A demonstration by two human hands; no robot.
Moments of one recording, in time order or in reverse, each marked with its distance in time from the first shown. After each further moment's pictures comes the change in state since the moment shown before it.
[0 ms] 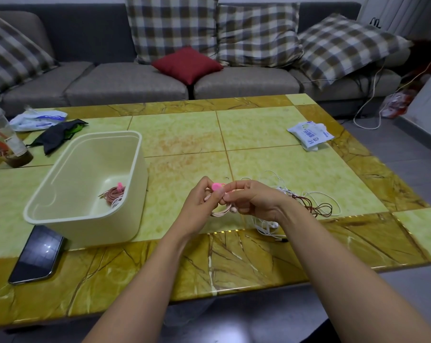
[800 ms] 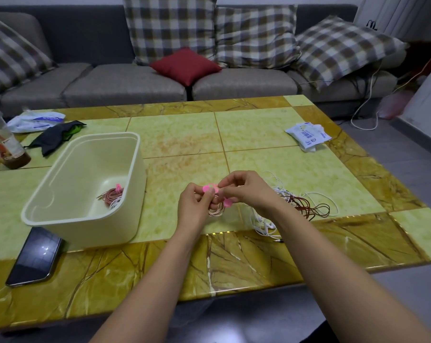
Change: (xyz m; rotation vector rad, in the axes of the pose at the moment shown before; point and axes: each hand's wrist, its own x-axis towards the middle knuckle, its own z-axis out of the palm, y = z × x) left_hand 0.009 -0.009 0.013 -0.082 0.390 -0.159; right_hand -0.003 -0.007 0.016 -0.283 0.304 -0.249
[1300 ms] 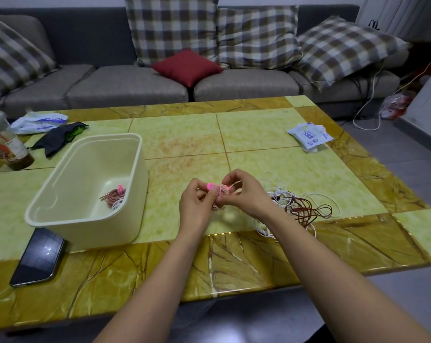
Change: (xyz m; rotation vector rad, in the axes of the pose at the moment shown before) left_hand -0.006 0.004 0.000 -0.004 0.003 0.116; right_hand 0.008 0.020 0.008 -0.185 0.114 -0.114
